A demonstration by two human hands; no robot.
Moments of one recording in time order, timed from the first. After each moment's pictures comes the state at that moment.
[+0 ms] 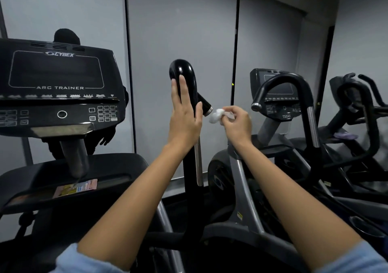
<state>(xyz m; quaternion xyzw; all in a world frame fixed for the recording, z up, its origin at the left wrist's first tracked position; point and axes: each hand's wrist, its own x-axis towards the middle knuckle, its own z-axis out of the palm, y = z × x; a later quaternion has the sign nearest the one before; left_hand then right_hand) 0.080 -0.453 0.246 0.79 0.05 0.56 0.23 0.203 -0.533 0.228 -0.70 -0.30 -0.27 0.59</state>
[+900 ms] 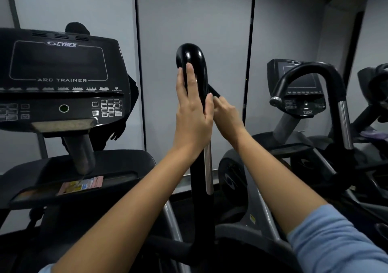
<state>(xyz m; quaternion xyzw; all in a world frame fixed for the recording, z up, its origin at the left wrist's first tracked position) 0.095 -0.446 0.238 0.76 0.03 0.61 0.22 0.257 -0.463 0.228 -0.68 -0.47 -0.56 0.09</state>
